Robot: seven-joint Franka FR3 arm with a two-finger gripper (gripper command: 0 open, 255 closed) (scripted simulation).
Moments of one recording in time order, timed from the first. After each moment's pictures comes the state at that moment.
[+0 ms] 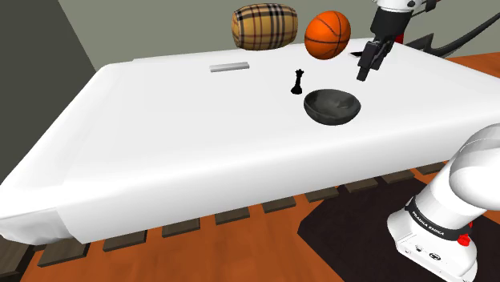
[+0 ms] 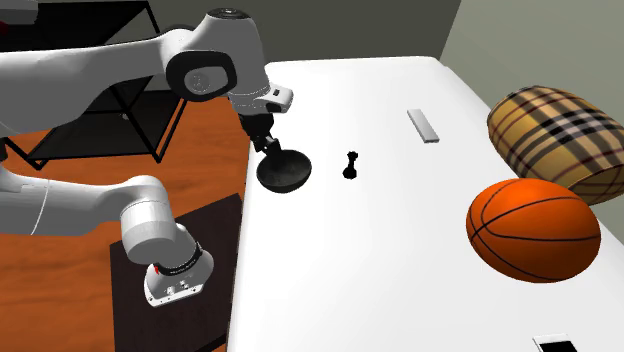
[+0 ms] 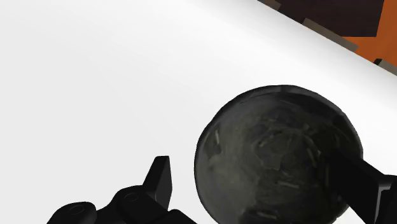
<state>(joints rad) -0.02 -0.78 -0.05 -2.42 -0.08 1.69 -0.13</state>
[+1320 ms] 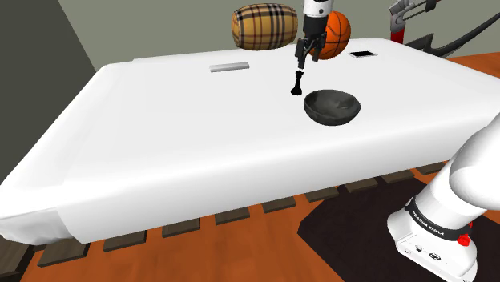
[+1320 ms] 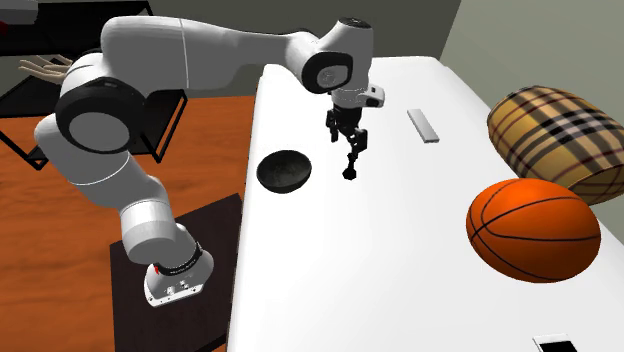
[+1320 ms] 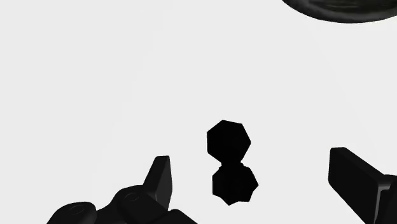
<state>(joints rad) -0.01 -0.02 -0.10 -1.85 -0.03 1.85 -0.18</state>
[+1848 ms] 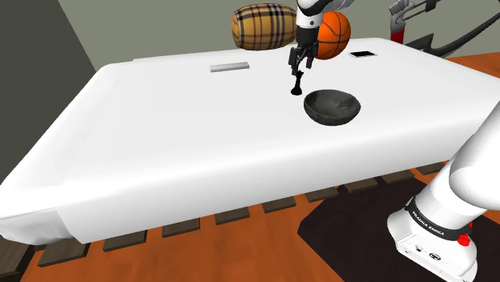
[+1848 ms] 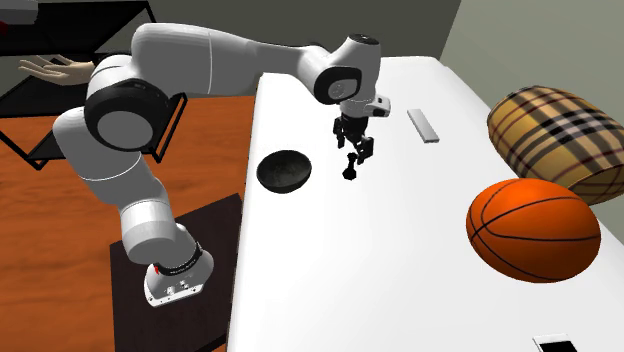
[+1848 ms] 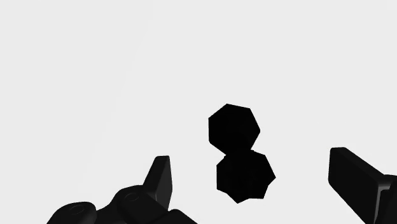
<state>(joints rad) -0.01 0.08 -0.10 -1.82 -0.02 1.91 -0.18</state>
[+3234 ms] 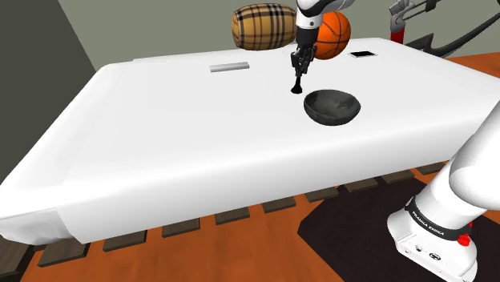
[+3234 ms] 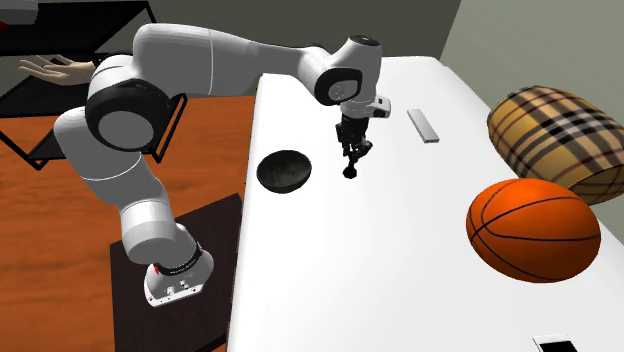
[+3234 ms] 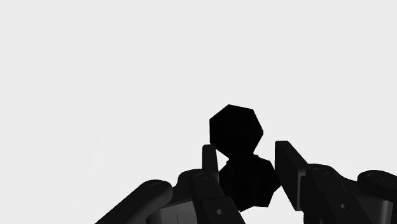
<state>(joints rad) -0.01 0.08 -0.10 -1.82 -0.02 1.91 -0.18</state>
